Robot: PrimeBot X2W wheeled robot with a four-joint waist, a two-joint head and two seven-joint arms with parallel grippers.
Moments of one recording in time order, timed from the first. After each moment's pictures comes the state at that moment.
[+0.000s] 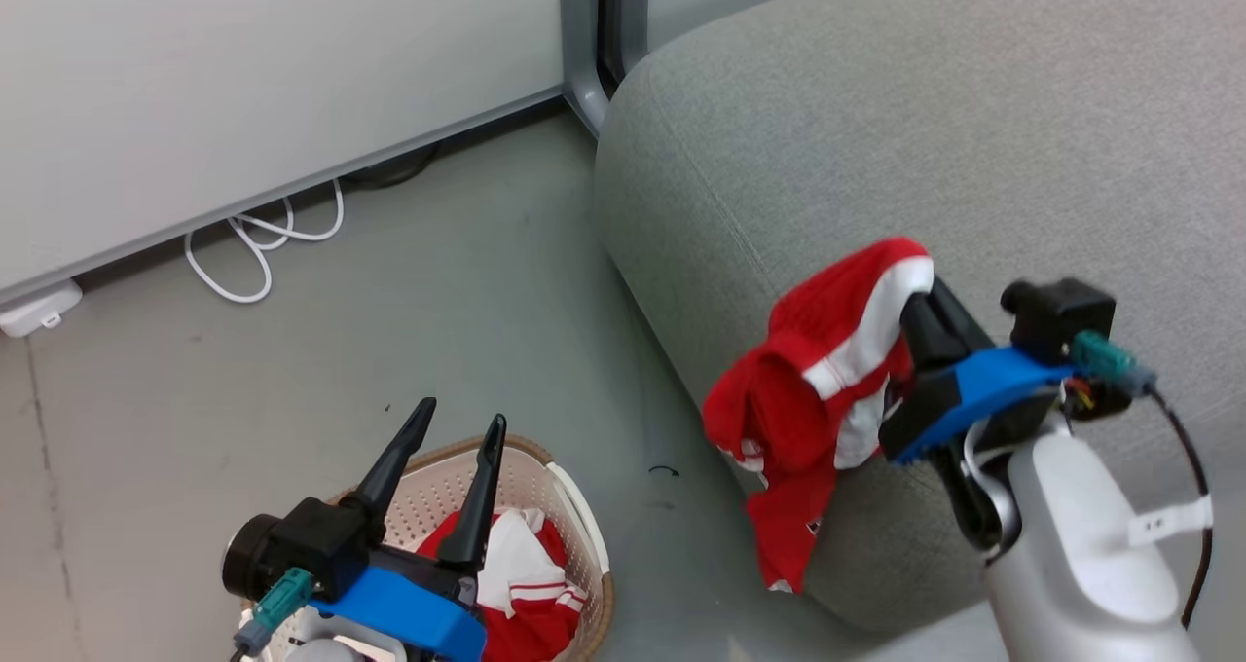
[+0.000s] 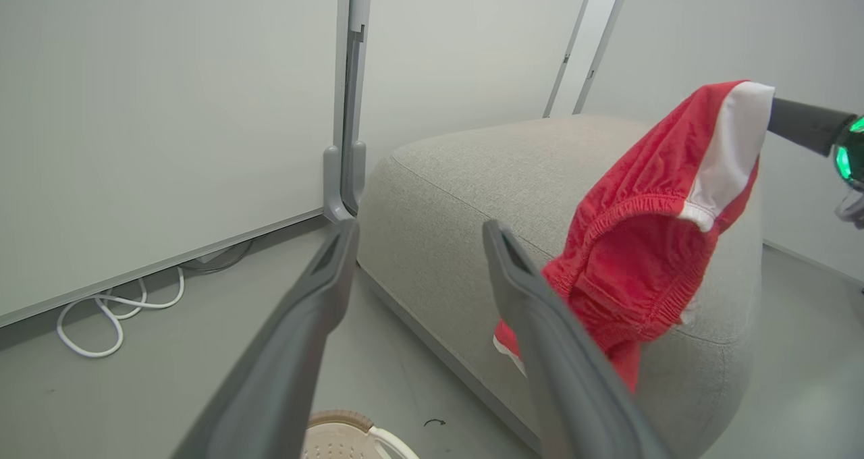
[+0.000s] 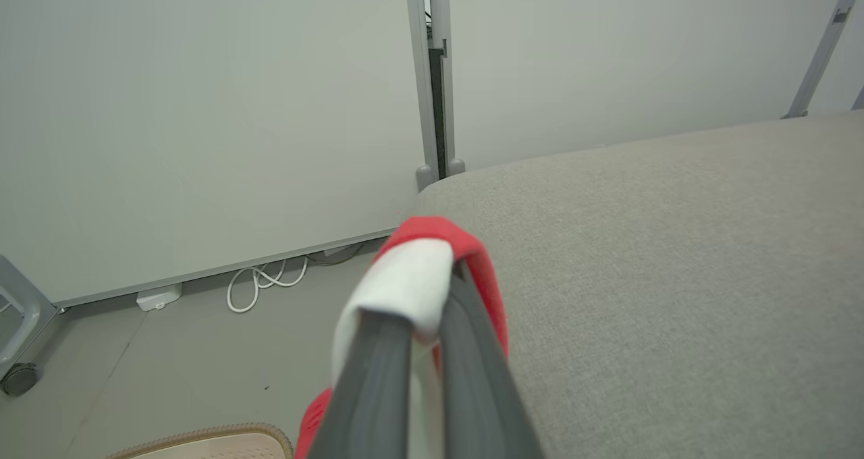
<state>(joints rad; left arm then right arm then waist) -0.13 0.25 -0.42 0.22 -0.40 -0.11 -0.26 -0.45 -0.05 0.08 0.47 0.20 0.13 -0.11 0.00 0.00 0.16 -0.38</state>
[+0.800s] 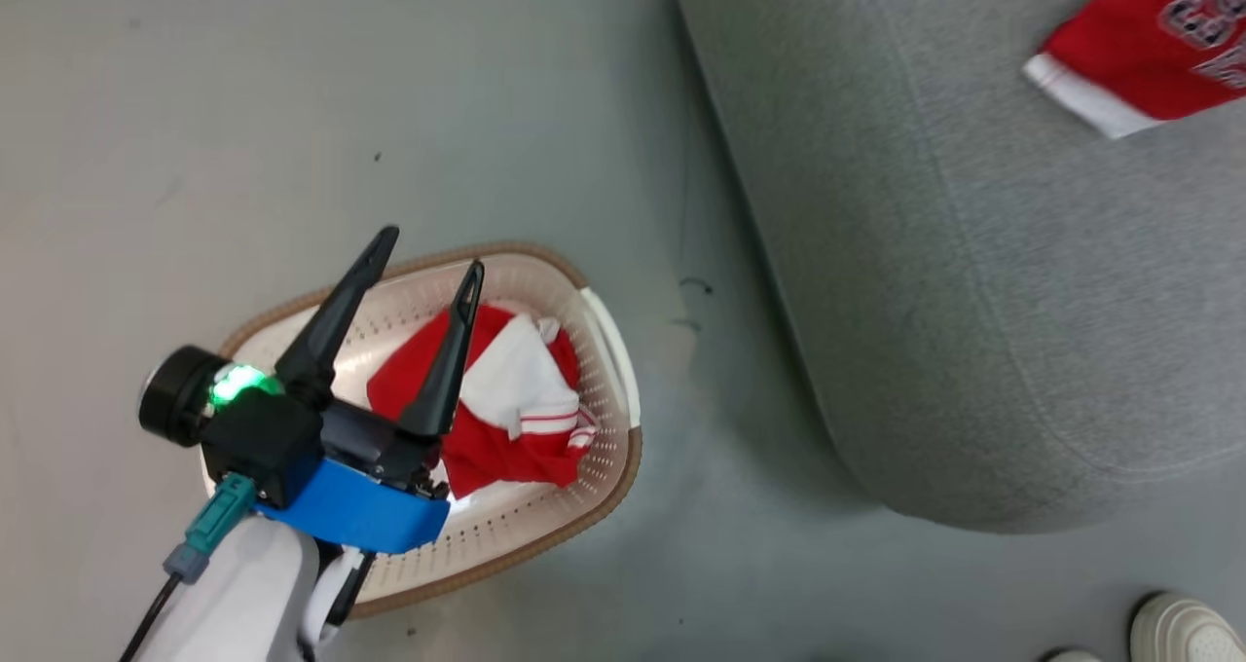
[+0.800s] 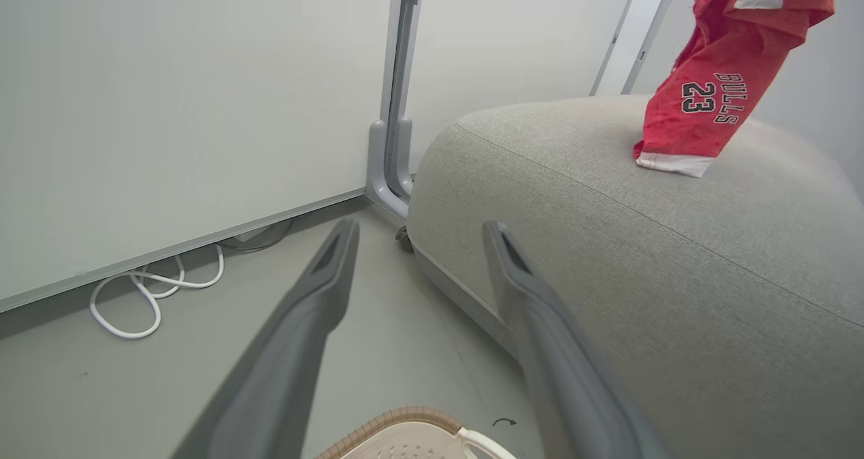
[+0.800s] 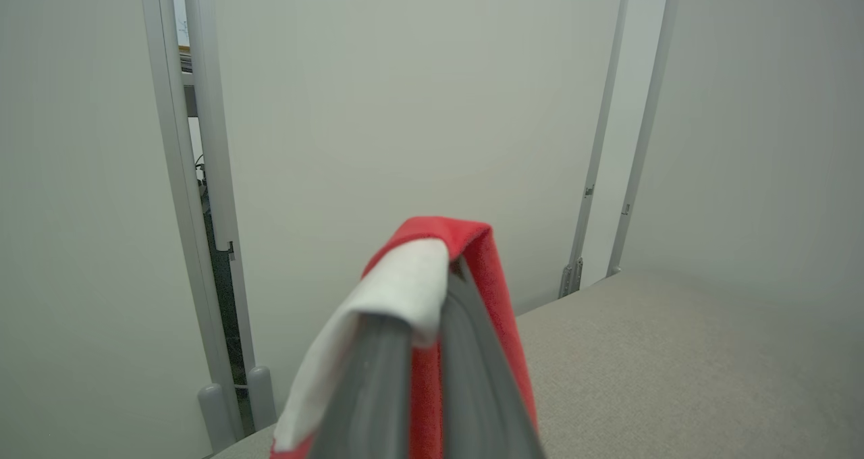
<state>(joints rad) -0.30 0.34 -0.40 0.06 -0.29 -0.11 -0.26 -1.12 -0.30 -0.51 0.37 0.08 0.13 0.11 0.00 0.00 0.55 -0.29</state>
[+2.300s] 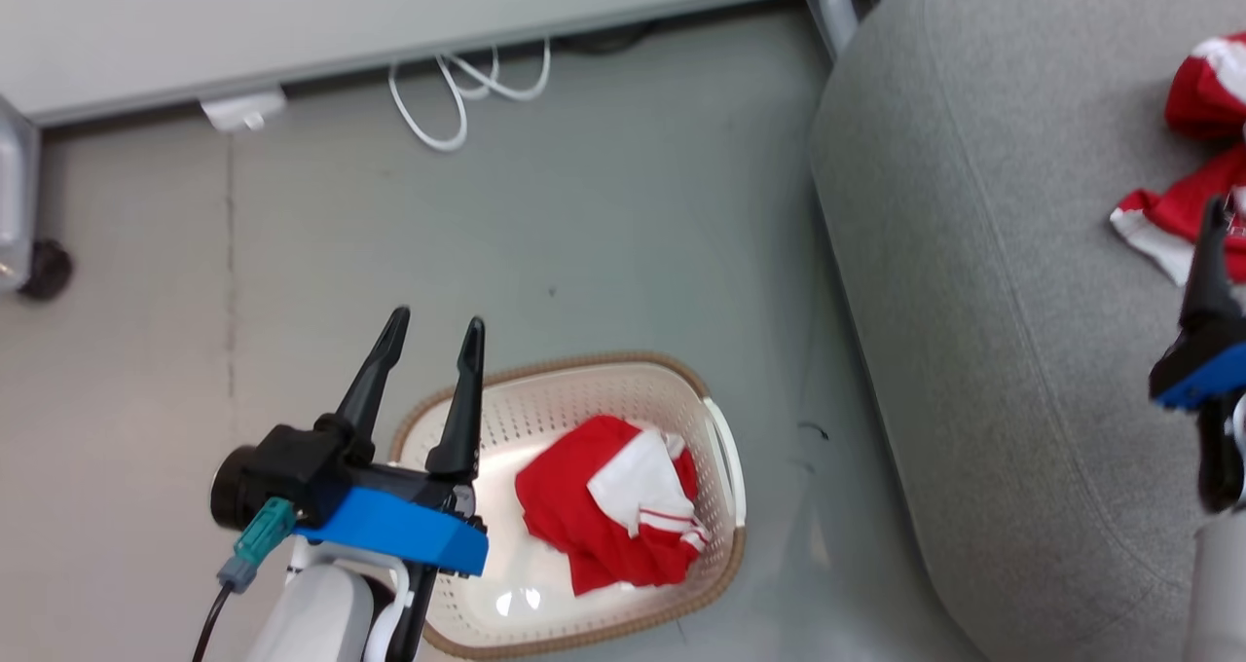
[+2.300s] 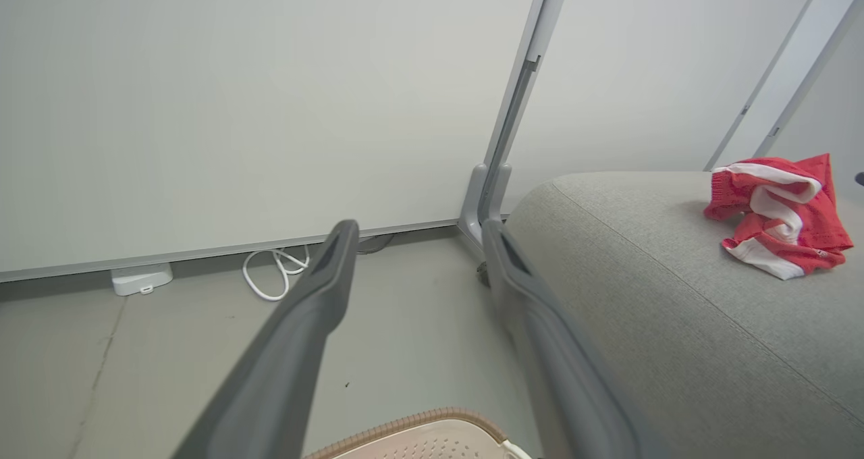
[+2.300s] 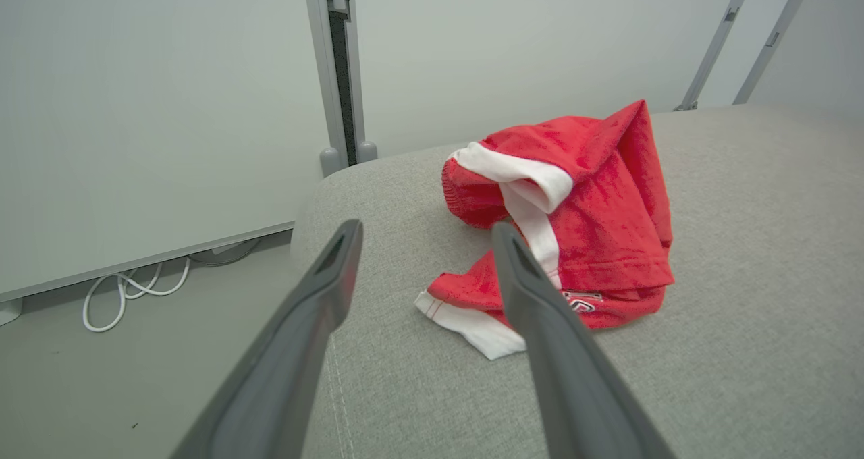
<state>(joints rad) -0.24 0.14 -0.30 0.23 -0.34 -0.12 -0.26 -0.55 -0.11 -0.49 0.47 -0.05 0.13 -0.03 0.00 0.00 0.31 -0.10</state>
